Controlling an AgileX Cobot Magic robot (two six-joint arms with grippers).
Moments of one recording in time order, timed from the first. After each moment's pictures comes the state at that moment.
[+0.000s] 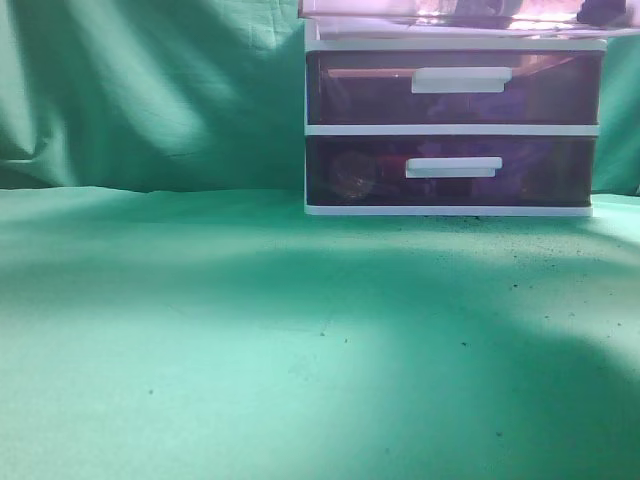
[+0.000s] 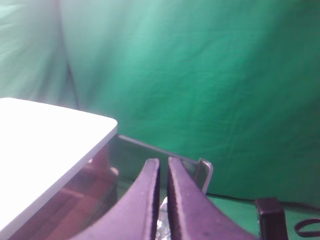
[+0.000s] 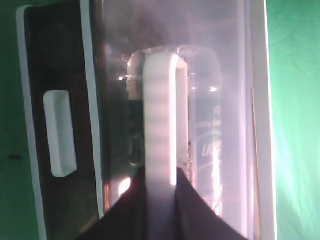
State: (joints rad) left arm -0.51 2.07 -2.16 1.81 -0.77 -1.82; right arm 0.37 1.45 -0.76 0.08 -0.37 -1.48
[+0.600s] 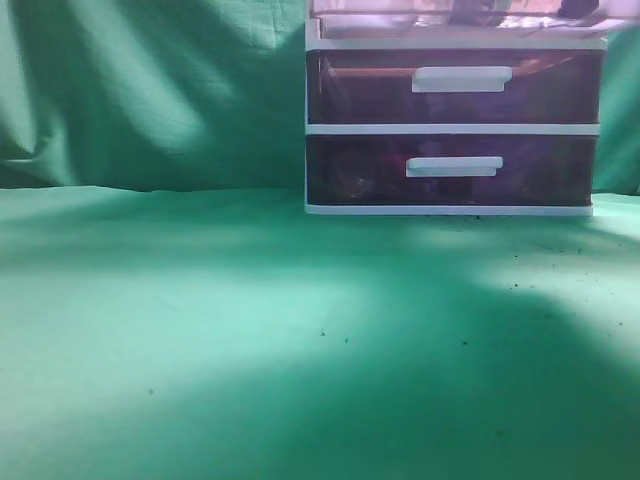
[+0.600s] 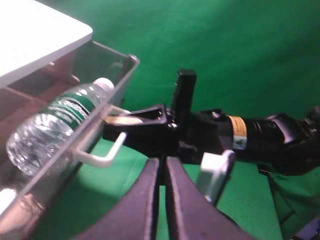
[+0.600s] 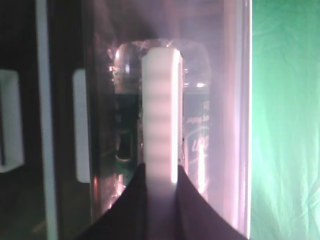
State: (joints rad) left arm -0.26 2.04 -2.08 1.81 -1.22 -2.09; right arm 0.33 1.54 -0.93 0.06 -0.31 -1.54
